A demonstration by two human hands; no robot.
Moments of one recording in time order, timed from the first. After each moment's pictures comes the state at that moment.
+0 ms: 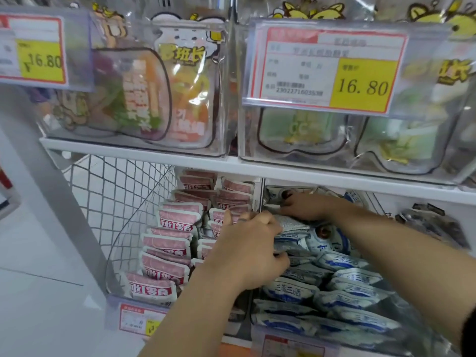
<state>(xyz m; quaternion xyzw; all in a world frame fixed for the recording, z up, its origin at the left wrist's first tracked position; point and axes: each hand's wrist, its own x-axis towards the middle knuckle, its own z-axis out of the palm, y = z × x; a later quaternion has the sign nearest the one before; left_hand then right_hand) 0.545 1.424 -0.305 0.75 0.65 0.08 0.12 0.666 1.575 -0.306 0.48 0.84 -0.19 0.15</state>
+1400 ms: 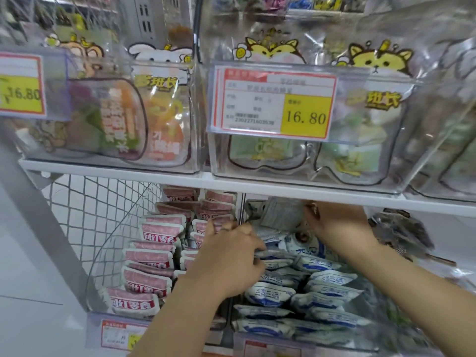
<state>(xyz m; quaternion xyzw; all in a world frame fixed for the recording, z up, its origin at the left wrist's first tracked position) 0.548 1.421 -0.299 0.75 0.65 0.08 0.10 0.733 1.509 -0.288 0.50 0.83 0.10 -0.22</state>
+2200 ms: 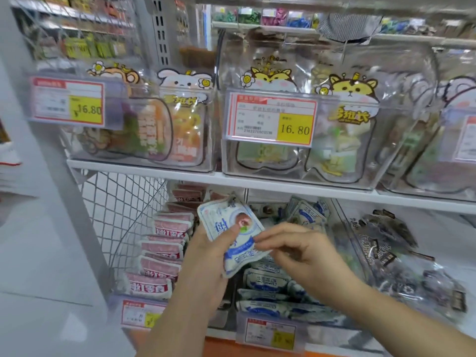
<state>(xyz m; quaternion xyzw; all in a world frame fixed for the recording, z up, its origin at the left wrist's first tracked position) 0.550 1.370 -0.281 0.22 0.42 0.68 0.56 0.710 1.414 -0.274 0.30 0.83 -0.32 -0.35</state>
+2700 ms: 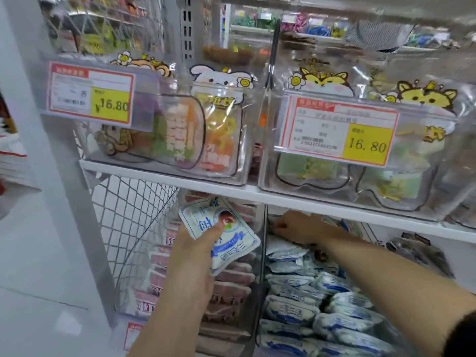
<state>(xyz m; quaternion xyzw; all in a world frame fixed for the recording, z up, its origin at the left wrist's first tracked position) 0.500 1.391 -0.286 0.17 0.47 0.72 0.49 0.651 1.569 -0.305 0.45 0.87 -0.16 0.09</state>
